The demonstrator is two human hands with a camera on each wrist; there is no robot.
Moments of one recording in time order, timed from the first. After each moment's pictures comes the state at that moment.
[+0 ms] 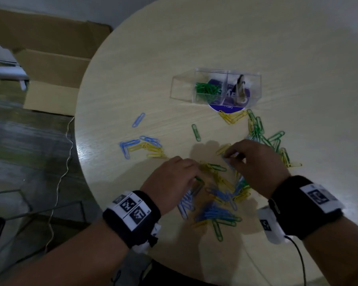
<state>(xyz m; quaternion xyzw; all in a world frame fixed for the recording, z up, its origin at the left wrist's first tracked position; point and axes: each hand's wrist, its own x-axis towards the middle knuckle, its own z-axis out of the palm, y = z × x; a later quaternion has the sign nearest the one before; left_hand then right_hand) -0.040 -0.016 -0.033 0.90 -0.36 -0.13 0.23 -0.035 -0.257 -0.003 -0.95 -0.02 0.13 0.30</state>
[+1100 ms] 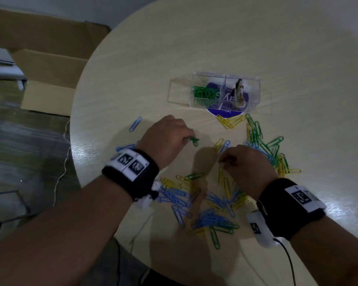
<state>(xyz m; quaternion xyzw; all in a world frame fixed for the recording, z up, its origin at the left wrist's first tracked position) 0.056 -0.024 -0.019 0.93 -0.33 -0.06 0.17 -0.024 -0.251 -0.015 -0.94 0.01 0.19 0.30</state>
